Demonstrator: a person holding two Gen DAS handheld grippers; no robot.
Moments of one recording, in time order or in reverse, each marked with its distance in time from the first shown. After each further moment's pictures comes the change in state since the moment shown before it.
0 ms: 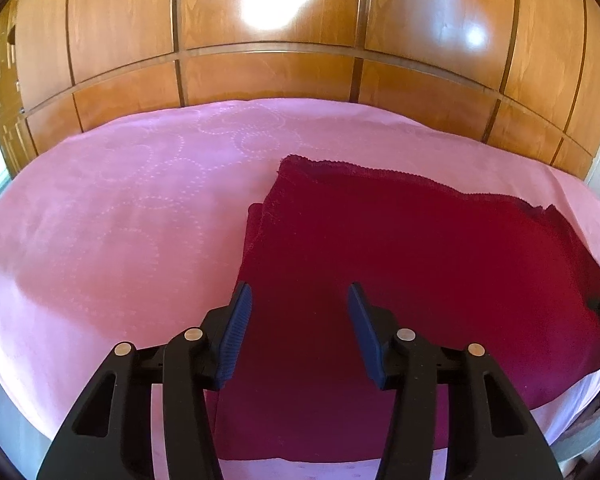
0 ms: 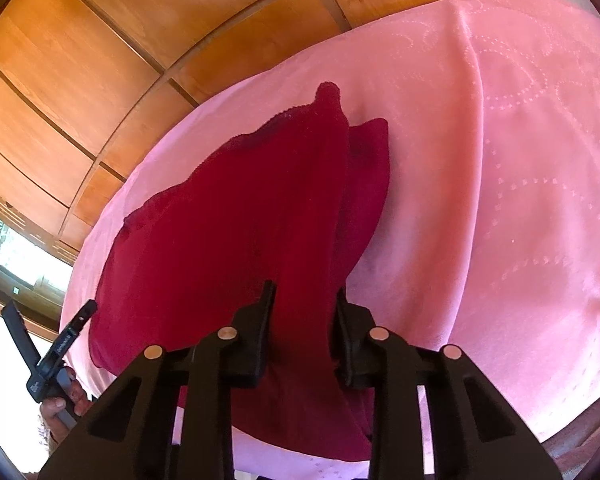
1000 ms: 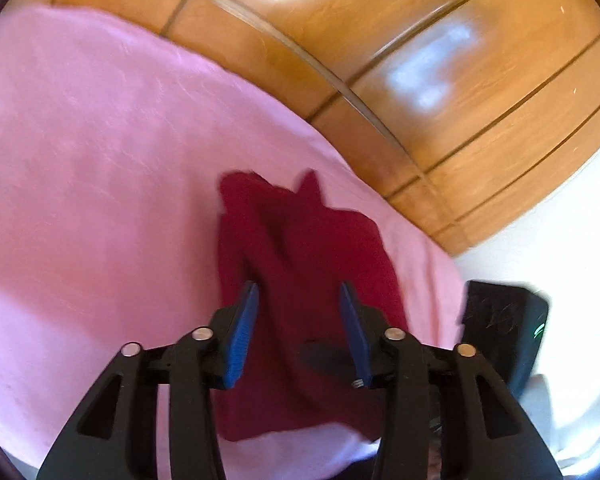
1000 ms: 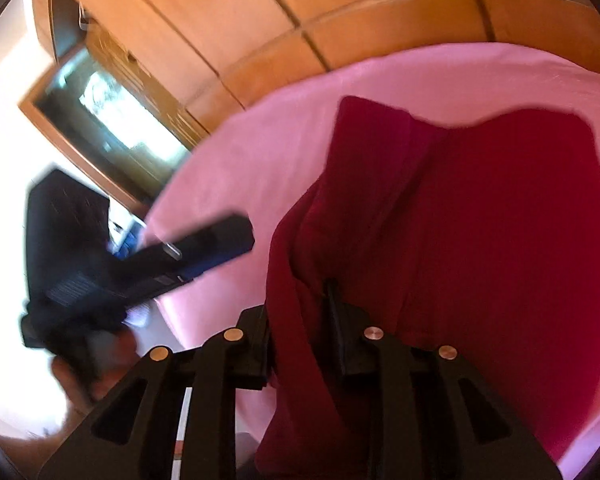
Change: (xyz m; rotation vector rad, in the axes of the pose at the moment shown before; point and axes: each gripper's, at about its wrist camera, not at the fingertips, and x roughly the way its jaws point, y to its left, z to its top) left arm -0.013 0.117 0.025 -0.409 0.105 -0.596; right arm 0.135 0.305 -0.061 -0.485 0.221 0.359
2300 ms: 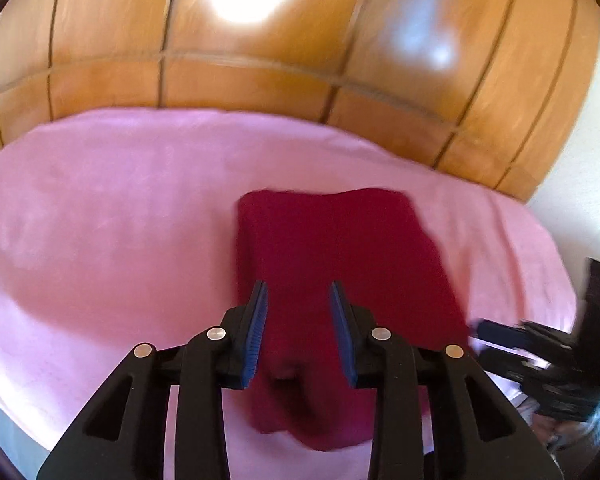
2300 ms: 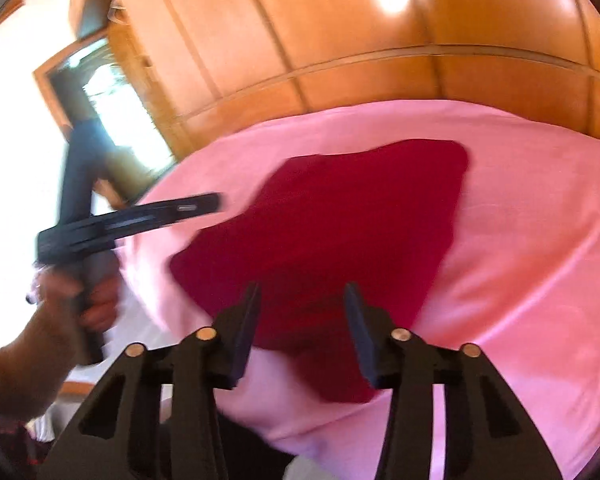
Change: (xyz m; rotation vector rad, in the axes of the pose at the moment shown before) left arm 0.001 -0.084 -0.035 0.356 -0.074 0.347; right arm -0.090 -0.060 -0.041 -0.092 -0.143 -0.175
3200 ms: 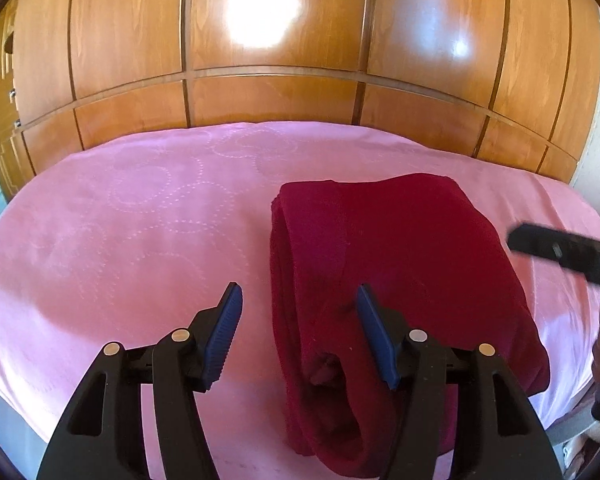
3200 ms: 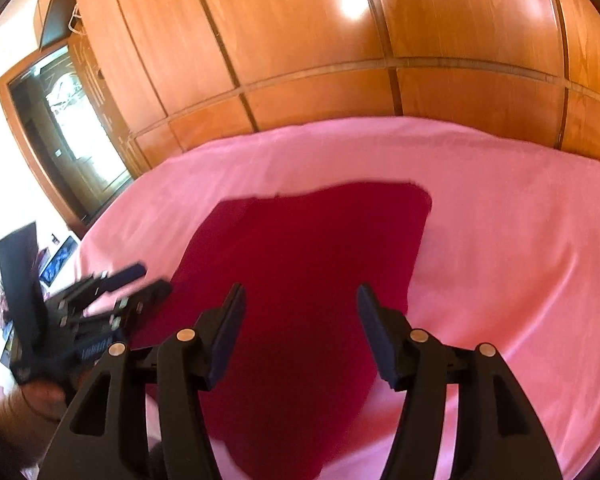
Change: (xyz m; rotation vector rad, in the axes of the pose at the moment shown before) left arm 0.026 0.004 -0.022 0.084 -0.052 0.206; right arm 0.024 -0.020 0.051 0.024 -0.038 -0.087
